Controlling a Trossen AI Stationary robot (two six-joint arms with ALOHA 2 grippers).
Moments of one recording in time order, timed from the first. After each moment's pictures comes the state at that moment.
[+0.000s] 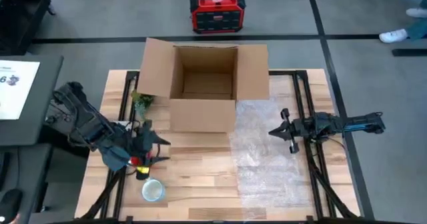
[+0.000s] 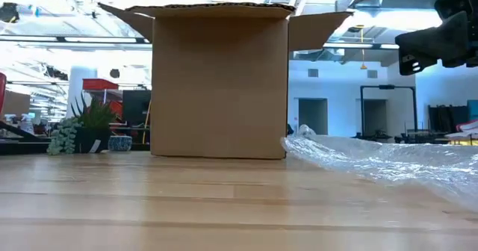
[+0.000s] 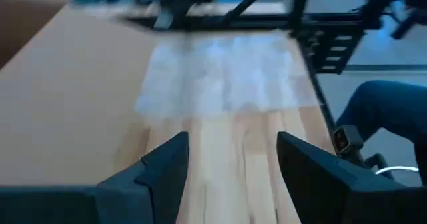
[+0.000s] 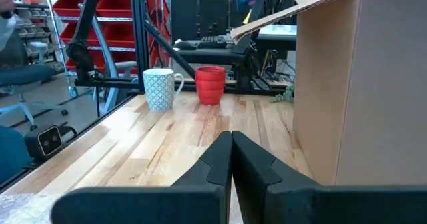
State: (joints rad) left arm -0.76 1.14 1.21 -0.70 -0.69 -0.37; right arm 0.12 0.01 0.00 0.02 0.00 -0.03
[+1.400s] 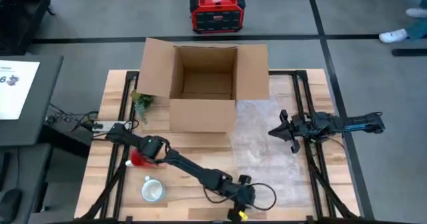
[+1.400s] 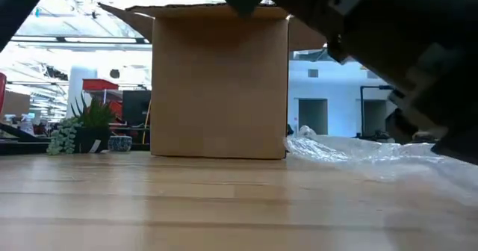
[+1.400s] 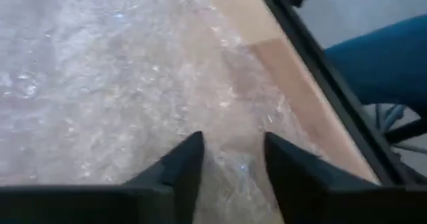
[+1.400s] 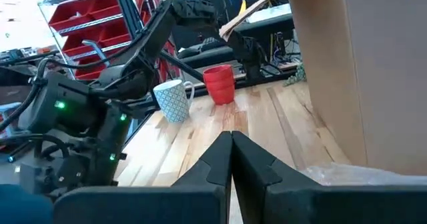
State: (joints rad) left arm -0.45 2.57 2.09 -0.24 -0.05 -0.11; right arm 0.12 0.01 0.01 0.01 0.00 0.24
